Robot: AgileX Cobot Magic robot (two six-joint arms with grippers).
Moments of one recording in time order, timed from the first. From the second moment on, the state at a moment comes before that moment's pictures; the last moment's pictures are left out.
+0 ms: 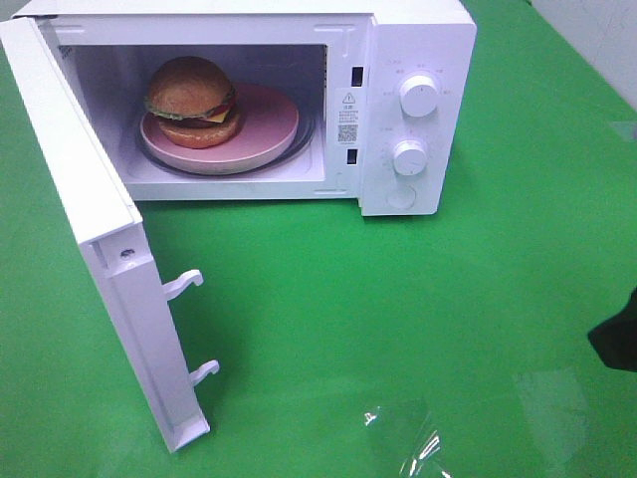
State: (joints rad) left arm 0.07 -0.01 -0.51 -0.17 1.07 0.05; right arm 0.59 0.87 -0.68 -0.14 0.94 0.14
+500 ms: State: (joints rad) left arm 0.07 -0.01 -0.51 -0.17 1.07 0.05; right arm 0.30 0.50 -0.50 -0.13 0.95 0.14
